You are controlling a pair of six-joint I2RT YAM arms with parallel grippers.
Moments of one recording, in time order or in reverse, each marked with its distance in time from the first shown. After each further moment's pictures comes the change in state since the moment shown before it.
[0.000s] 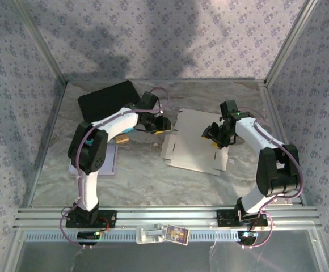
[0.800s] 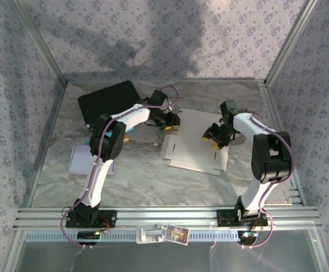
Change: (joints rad) left arm 0.003 0.322 0.289 0.049 0.111 -0.030; right arm -0.044 0.159 0.052 -0.002 -0.026 -0.036
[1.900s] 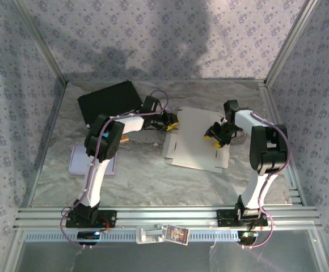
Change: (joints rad) left arm 0.038 -0.058 -0.310 0.575 0.143 -0.393; right arm -0.057 0.103 0.059 0.000 -0.058 -0.072
